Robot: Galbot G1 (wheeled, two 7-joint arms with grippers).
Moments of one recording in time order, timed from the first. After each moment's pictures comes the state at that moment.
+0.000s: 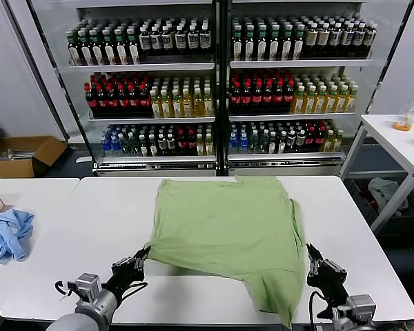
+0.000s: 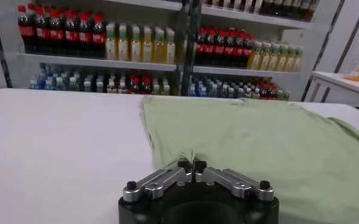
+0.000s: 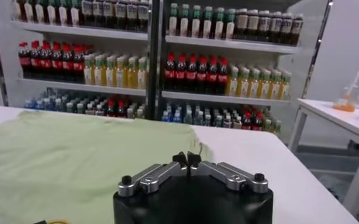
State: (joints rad) left arm 1.47 -1.16 -0.50 -2.11 -0.52 0.51 -0.02; right arm -1.68 1.05 0.53 2.27 0.38 -0.34 0.24
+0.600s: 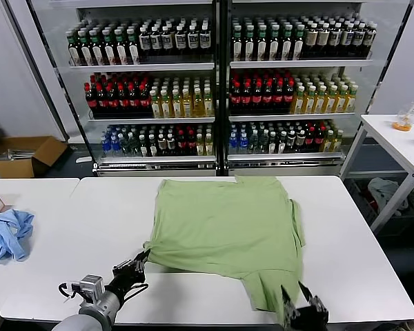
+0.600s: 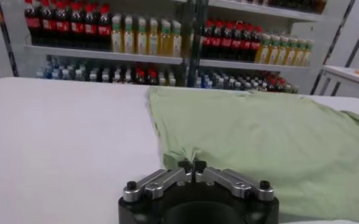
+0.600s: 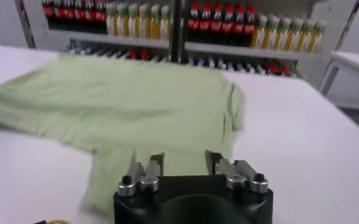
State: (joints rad) left arm 1.49 -1.19 -0.50 -2.10 -0.48 0.50 -0.02; right arm -1.92 1.17 0.41 2.29 0.22 -0.33 0.23
